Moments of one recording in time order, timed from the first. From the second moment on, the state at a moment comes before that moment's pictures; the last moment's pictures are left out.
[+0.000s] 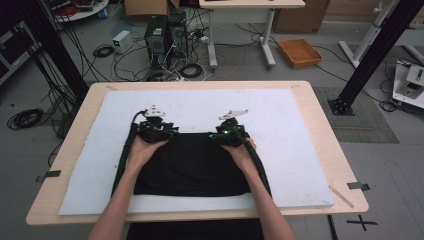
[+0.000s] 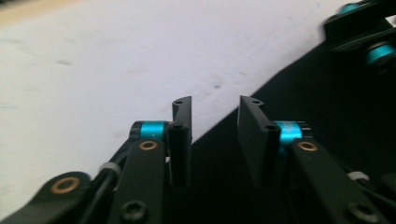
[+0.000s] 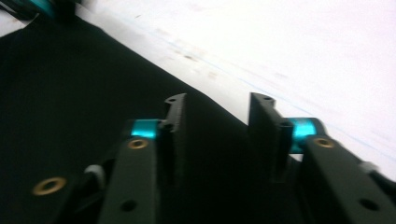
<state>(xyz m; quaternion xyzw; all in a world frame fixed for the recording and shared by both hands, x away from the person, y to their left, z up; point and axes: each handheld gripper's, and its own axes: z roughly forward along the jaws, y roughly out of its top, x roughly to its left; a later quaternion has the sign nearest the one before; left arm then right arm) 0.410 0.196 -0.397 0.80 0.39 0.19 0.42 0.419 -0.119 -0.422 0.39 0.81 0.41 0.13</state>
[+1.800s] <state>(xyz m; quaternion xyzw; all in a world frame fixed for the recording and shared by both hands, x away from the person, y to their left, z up) 0.259 0.268 -0.444 0.84 0.31 0.18 0.41 0.270 -0.222 -0.442 0.37 0.81 0.42 0.17</state>
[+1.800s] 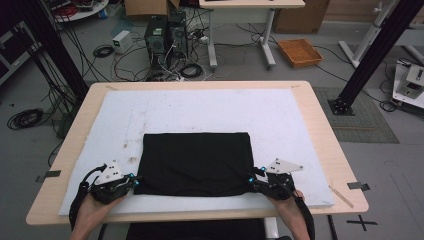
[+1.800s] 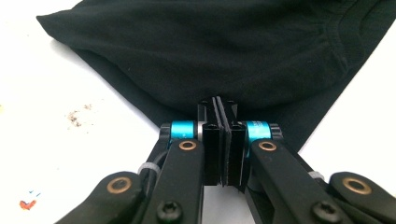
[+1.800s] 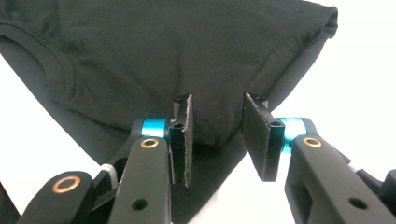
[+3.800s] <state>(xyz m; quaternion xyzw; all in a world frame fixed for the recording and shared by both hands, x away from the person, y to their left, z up) 0.240 0.290 -0.438 0.81 0.33 0.16 0.46 0.287 -0.215 -0.445 0.37 0.81 0.43 0.15</state>
